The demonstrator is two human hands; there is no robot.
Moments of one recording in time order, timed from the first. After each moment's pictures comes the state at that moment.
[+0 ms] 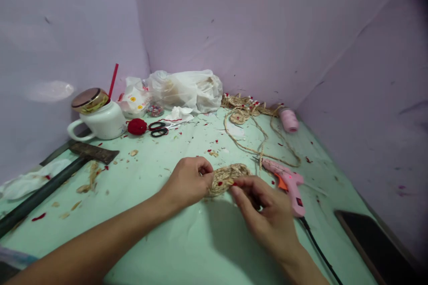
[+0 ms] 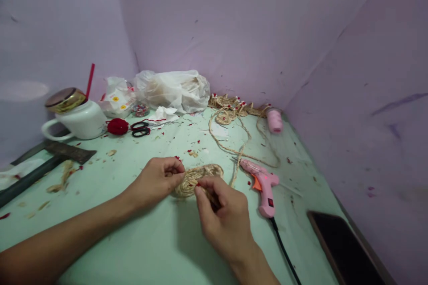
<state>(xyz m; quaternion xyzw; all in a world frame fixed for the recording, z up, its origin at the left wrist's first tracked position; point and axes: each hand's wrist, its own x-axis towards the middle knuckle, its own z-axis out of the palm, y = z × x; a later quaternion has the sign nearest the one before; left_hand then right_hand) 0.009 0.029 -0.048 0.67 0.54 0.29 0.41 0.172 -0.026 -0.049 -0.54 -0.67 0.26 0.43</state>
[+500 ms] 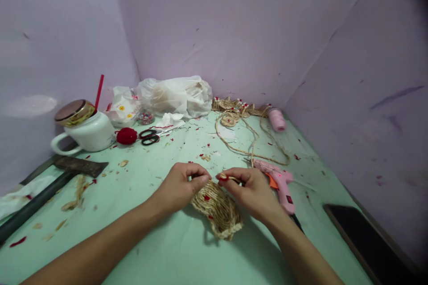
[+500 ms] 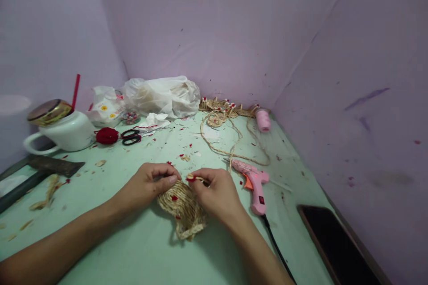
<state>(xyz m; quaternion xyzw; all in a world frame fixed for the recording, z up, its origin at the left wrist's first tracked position) 0.009 0.030 -0.033 0.63 0.48 0.29 0.54 0.179 0.013 -0.033 -0.59 -0.63 0.37 0.35</state>
